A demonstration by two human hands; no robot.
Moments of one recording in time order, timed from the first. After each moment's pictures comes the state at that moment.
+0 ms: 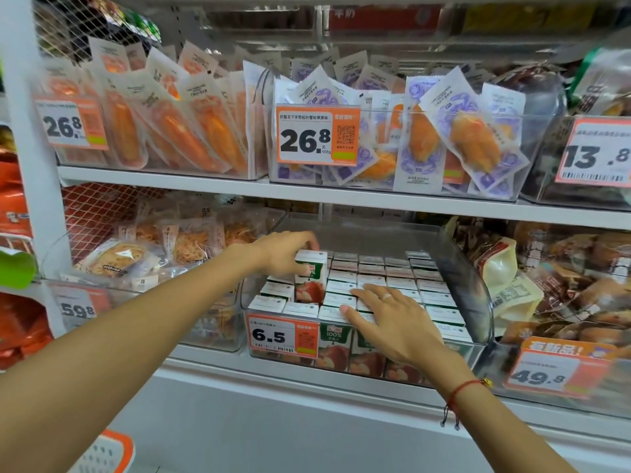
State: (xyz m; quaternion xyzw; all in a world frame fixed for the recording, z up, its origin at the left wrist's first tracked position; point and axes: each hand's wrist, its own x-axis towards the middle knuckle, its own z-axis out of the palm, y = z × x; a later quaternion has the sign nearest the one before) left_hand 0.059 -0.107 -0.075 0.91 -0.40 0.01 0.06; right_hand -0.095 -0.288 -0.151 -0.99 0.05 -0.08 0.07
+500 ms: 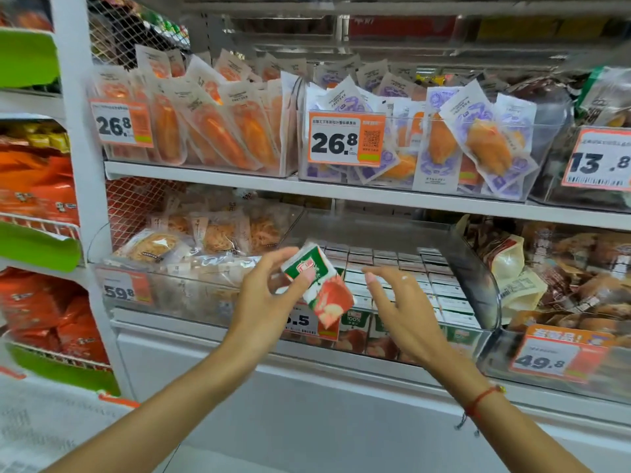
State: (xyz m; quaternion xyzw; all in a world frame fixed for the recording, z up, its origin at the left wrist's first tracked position) left_hand -0.092 -0.037 -0.108 0.70 -0.22 0.07 0.67; right_hand -0.128 -0.240 -0.130 -0.91 0.02 -0.29 0.29
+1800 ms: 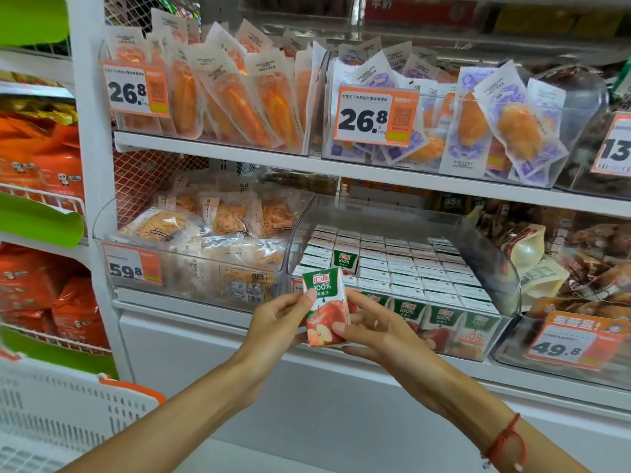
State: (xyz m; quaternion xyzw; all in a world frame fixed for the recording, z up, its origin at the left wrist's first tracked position) left_hand -0.096 -0.017 -0.167 0.63 -0.12 -0.13 0.75; right_hand -0.157 -0.177 -0.151 -0.75 -0.01 0.00 0.66
